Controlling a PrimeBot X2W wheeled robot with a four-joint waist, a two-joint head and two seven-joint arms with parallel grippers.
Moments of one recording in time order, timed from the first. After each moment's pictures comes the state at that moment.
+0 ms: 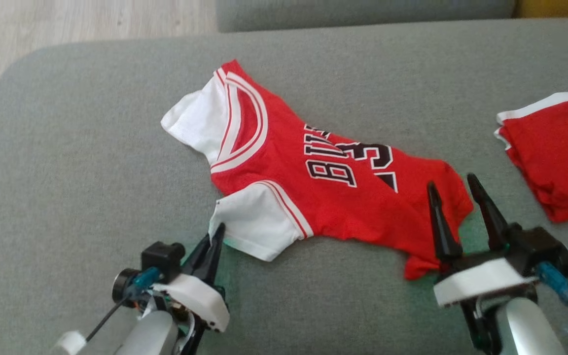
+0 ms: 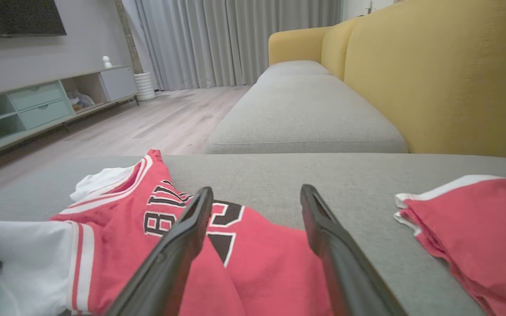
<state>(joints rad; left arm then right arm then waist) -0.28 0.10 -0.44 0.61 -0.36 -0.12 -0.12 -0.06 -0.05 0.09 0.15 0.10 0.13 -0.18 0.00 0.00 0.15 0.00</state>
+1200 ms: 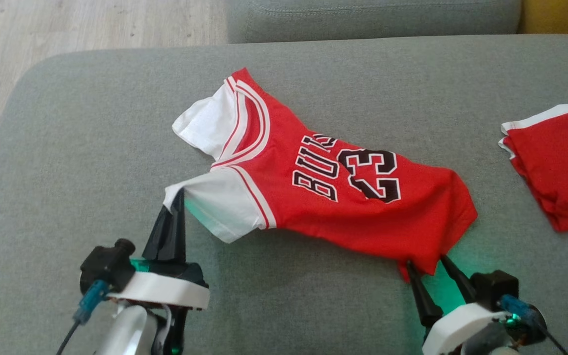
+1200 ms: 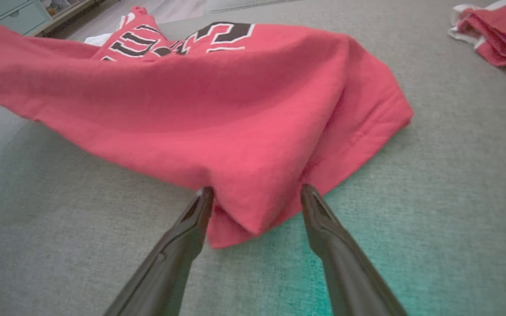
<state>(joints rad) -0.17 0.12 -0.31 0.27 -0.45 -0.06 -0.25 0.06 -0.05 0.13 0.30 0.13 0.13 -0.01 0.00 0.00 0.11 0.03</state>
